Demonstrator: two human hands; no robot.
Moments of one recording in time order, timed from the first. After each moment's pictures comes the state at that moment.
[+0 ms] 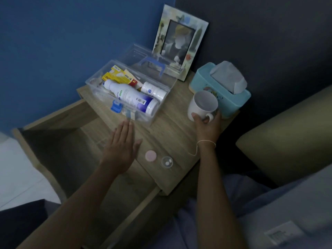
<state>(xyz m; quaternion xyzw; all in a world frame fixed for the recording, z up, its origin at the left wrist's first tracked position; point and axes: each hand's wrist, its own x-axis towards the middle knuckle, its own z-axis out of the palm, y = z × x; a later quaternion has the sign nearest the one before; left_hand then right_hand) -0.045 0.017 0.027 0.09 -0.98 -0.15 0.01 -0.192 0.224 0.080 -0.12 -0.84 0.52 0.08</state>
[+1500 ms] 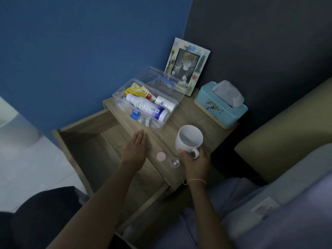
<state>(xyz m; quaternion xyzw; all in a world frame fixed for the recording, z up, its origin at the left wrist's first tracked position) -0.036 0.023 0.049 0.11 -0.98 -0.16 -0.06 -0.068 0.217 0.074 -0.06 -0.87 0.49 0.05</state>
